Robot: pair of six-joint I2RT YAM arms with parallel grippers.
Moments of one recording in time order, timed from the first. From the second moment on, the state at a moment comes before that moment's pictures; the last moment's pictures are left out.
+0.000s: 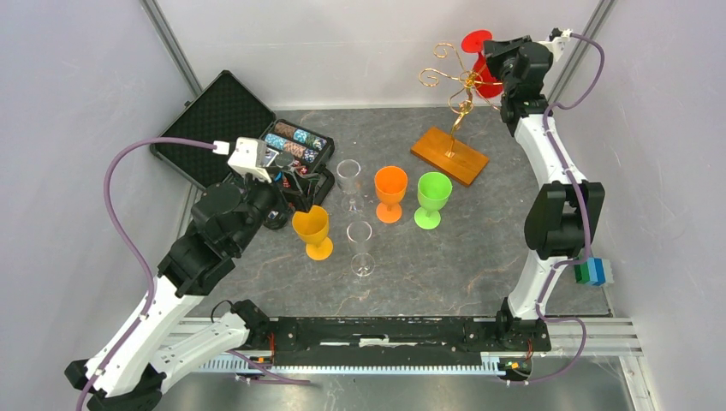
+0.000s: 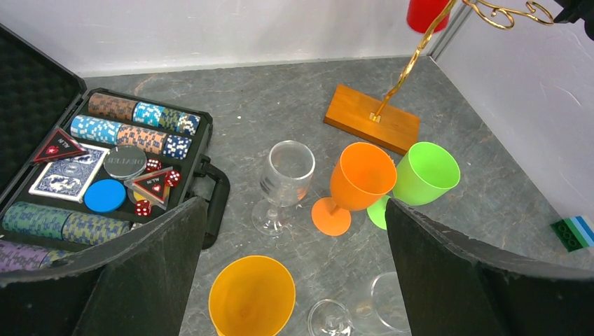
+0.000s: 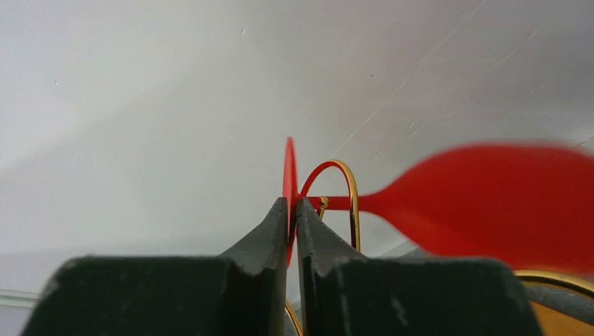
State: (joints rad) left arm -0.69 0.74 1.07 -0.43 -0.31 -0.26; right arm 0.02 1.91 1.77 0.17 0.07 1.01
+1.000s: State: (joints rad) left arm -0.69 0.72 1.07 -0.43 -0.31 -0.26; right arm 0.02 1.84 1.65 0.30 0.16 1.08
